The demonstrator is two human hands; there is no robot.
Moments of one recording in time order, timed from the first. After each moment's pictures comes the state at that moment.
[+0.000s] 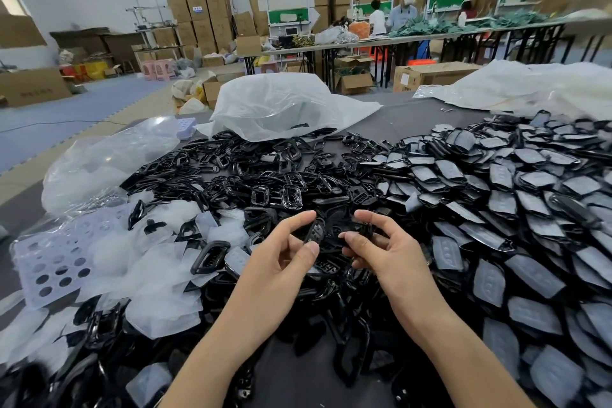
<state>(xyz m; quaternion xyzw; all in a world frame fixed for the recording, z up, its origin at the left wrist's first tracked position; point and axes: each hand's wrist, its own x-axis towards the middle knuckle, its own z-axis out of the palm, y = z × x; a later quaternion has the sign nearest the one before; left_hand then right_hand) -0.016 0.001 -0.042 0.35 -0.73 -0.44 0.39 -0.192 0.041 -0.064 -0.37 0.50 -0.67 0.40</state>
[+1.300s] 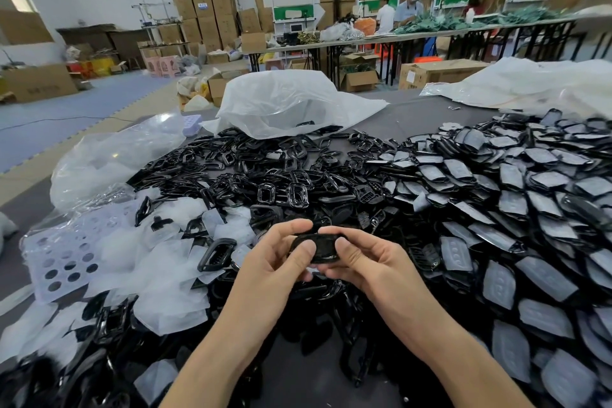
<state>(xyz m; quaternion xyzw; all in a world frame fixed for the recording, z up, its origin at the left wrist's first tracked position) -0.008 0.001 -0.050 0.34 -0.63 -0.55 0.42 -0.170 0.050 -0.054 -0.44 0.39 -0.63 0.51</state>
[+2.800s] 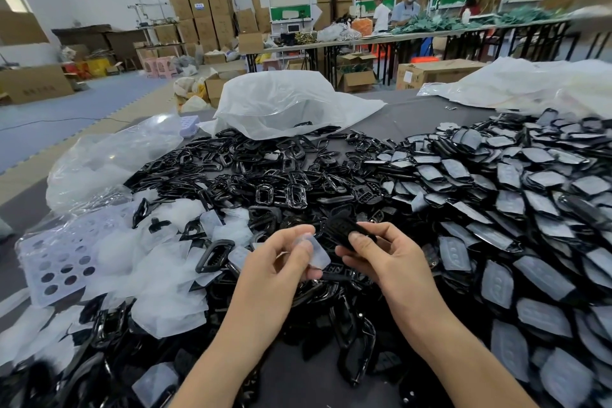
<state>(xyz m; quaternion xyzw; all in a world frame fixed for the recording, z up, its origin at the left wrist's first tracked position) -0.016 0.007 -0.044 0.39 -0.64 -0.50 0.43 -0.180 0.043 -0.062 -0.29 0.47 -0.70 0.45</state>
